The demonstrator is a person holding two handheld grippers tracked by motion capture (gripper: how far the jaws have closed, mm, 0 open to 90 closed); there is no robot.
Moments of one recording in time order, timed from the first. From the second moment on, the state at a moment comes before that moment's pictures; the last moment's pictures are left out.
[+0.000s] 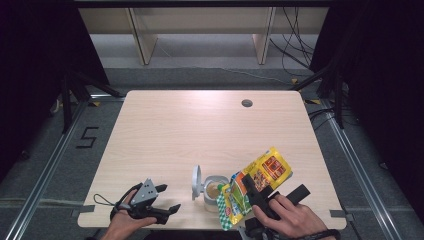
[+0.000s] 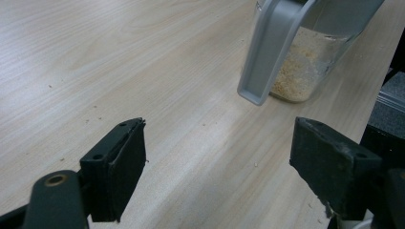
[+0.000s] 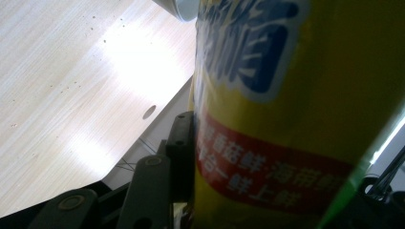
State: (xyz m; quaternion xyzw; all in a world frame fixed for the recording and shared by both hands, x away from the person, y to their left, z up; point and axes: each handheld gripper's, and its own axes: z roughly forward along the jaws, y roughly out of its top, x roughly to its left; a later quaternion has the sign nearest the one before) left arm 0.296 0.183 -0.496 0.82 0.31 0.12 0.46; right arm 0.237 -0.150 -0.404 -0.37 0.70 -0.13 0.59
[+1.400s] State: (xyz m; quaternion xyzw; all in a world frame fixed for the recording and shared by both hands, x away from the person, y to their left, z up) left arm 0.297 0.182 -0.498 0.82 0.32 0.13 0.46; right arm 0.238 -0.151 -0.402 -0.38 0.70 -0.13 0.59
